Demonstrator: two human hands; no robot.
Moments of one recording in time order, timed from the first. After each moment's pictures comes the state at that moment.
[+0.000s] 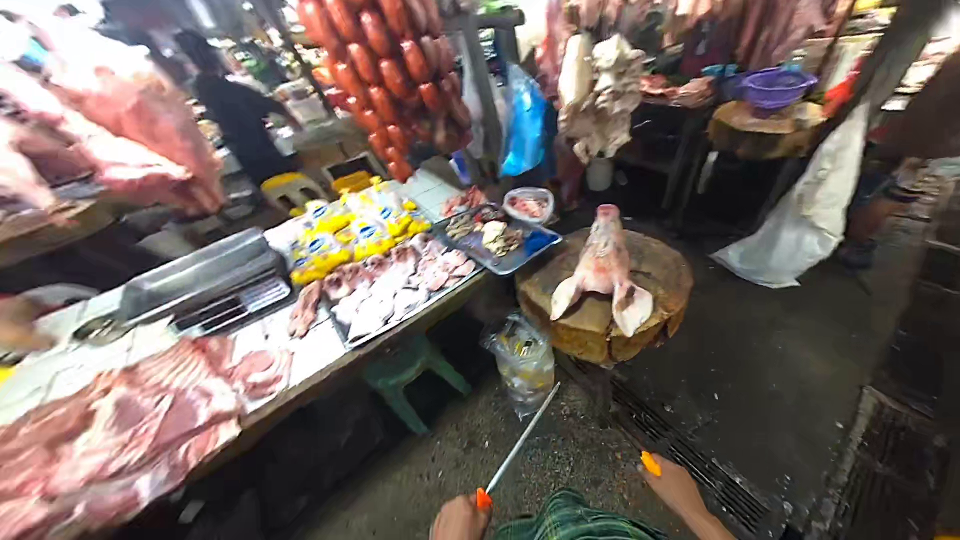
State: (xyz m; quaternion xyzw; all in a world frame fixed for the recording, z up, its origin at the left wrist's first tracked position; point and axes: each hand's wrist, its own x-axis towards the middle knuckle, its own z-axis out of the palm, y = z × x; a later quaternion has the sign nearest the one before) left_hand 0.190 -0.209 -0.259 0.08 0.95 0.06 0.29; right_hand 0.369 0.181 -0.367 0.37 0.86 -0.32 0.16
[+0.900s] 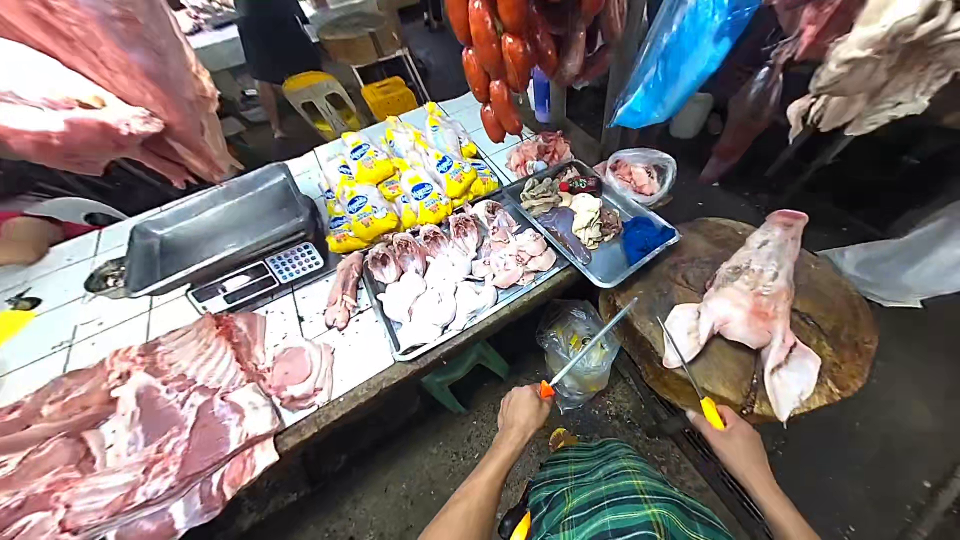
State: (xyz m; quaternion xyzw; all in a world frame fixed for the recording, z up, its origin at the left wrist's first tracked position) left_hand -0.166 -0.119 -0.239 0.16 0.94 0.12 0.28; right_hand 0.058 0.201 -0.254 0.43 0.83 -0.34 0.06
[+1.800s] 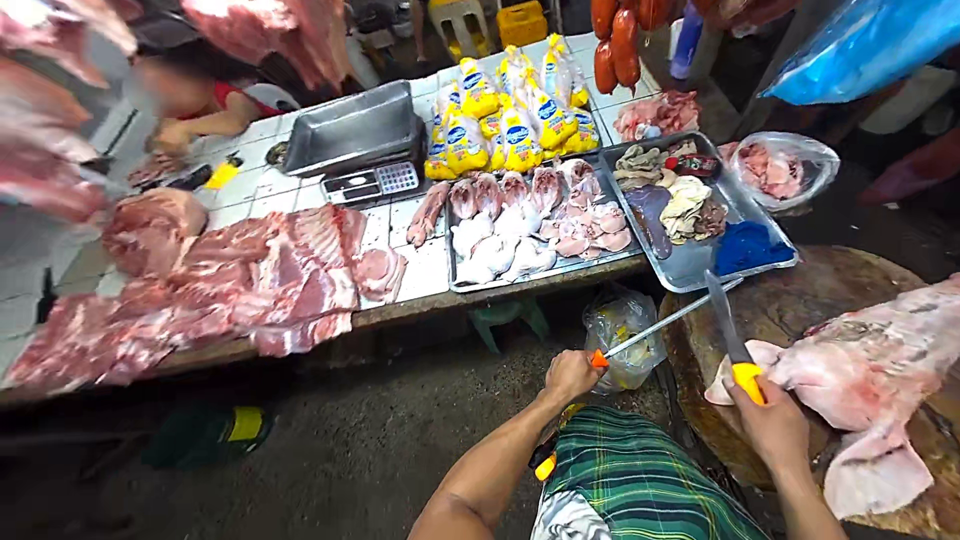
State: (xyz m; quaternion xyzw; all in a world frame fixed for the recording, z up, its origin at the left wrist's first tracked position) left_hand -0.162 -0.055 -0.246 0.10 0.93 0.23 0.26; right_hand -0.044 0.255 -0.213 0.30 0.89 -0.35 0.00
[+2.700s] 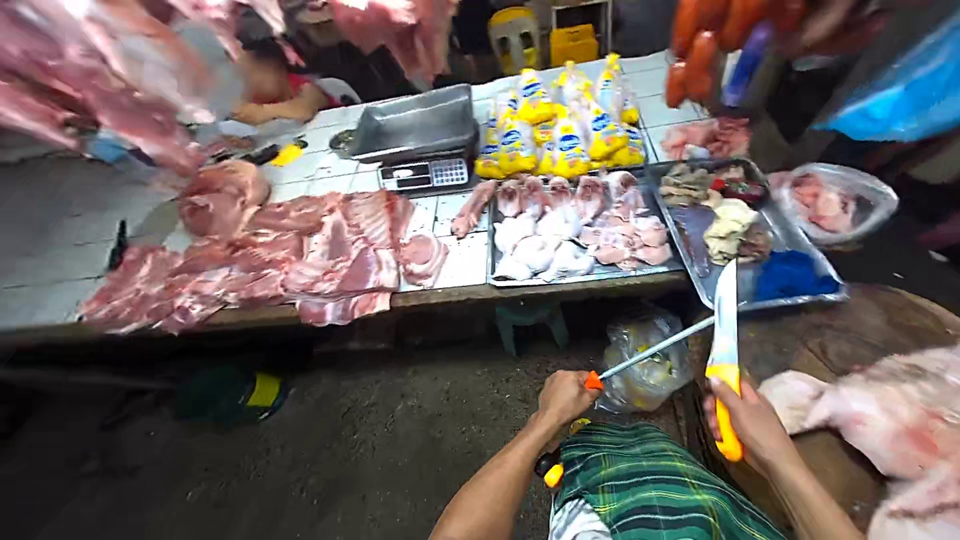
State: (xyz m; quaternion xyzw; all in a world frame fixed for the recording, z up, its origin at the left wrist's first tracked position) left_hand -0.116 -0.133 -0.246 0.05 0.93 0.28 0.22; right_hand -0.078 0.179 -0.186 0.23 0.73 -0.63 0.17
